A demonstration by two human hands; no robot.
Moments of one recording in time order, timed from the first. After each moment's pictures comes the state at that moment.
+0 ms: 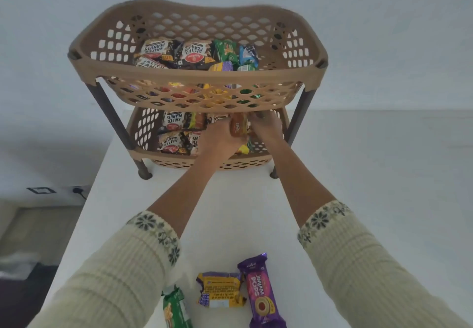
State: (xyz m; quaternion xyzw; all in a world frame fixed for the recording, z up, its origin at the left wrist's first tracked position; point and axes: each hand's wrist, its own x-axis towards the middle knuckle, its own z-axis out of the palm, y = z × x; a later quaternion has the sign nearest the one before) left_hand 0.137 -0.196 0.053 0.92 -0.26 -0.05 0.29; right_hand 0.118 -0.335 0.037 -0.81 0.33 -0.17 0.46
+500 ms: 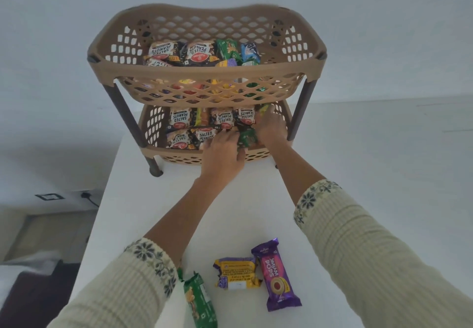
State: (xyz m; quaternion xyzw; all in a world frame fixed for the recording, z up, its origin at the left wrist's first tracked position) left_hand 0.103 -0.154 0.030 0.90 -0.37 0.04 0.20; right_hand 0.105 -0.316 0.037 -0.87 0.42 -0.11 0.25
